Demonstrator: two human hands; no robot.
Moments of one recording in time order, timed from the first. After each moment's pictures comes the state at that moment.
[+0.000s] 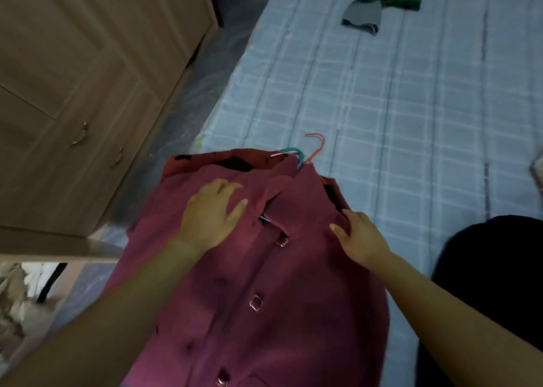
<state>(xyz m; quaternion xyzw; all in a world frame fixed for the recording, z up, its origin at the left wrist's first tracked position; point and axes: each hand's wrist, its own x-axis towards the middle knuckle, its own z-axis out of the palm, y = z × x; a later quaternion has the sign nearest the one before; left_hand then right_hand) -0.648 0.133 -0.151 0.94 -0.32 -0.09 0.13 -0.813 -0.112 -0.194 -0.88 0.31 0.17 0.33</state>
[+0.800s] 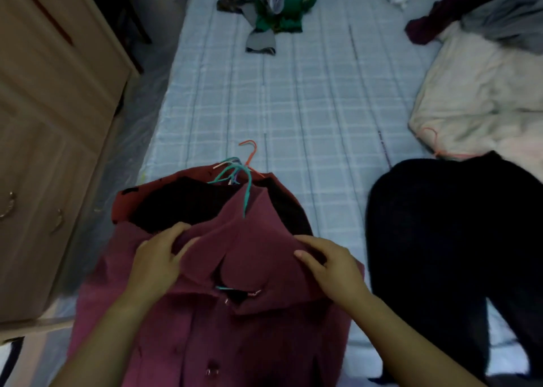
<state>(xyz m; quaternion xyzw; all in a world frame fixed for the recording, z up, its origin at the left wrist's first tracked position) -0.717 0.176 -0.096 0.88 -0.36 -0.16 0.26 -0.943 -0.030 -0.119 -0.82 0.34 -0.06 0.46</state>
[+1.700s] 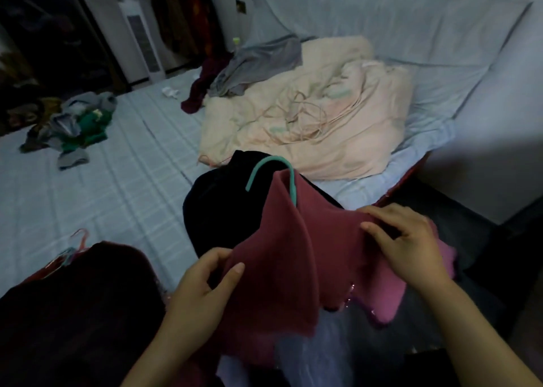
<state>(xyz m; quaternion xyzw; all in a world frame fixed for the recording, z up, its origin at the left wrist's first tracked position) -1.216 0.117 0.096 0.63 -0.54 -0.36 0.42 -1.509 0.012 0.060 -0.74 0.49 -0.44 0.13</state>
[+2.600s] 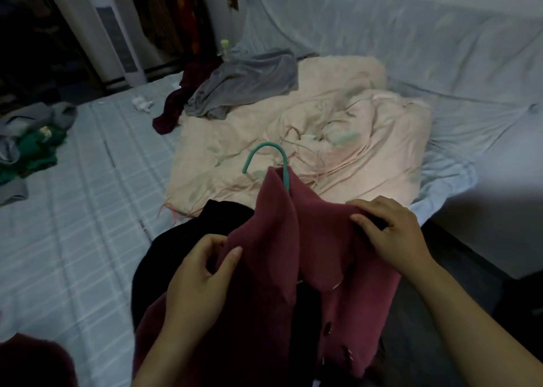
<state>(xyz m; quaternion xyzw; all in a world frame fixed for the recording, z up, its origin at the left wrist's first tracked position) -1.236 -0.207 0.096 0.70 -0.50 -0.30 0.41 -1.515 -0.325 0.052 -0.77 0.49 -0.39 0.14</state>
